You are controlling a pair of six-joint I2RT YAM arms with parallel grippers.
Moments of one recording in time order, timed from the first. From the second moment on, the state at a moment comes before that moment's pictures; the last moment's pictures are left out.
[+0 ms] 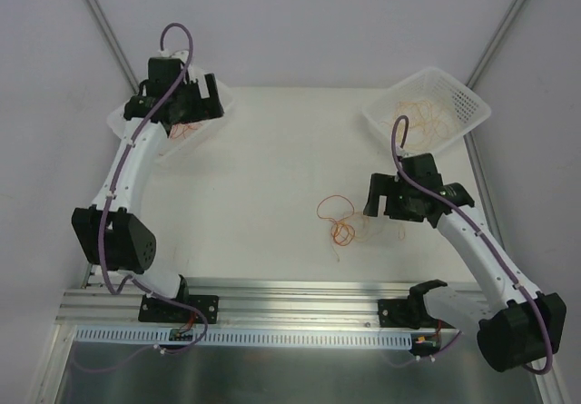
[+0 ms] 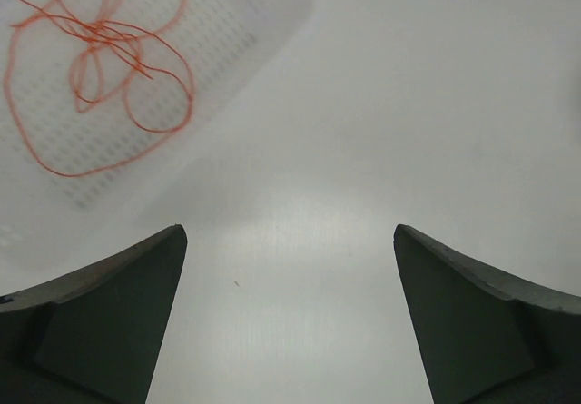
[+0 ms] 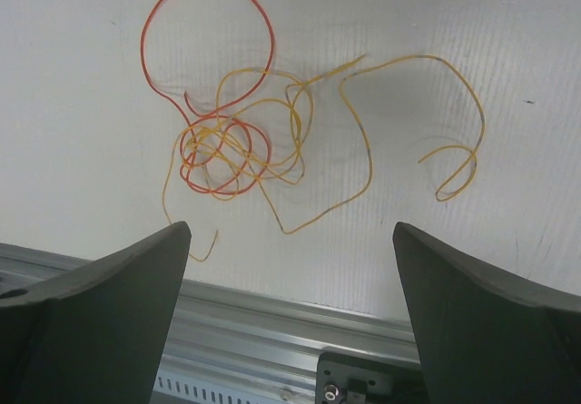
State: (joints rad) left arm -0.04 1.66 1.72 -0.71 0.05 -0.25; right arm 0.32 1.03 0.90 -0.86 -0.07 0.36
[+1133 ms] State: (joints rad) left arm -0.51 1.34 0.88 -0.47 0.17 -0.50; right arm 0.77 1.32 0.90 -0.54 0.05 0.54
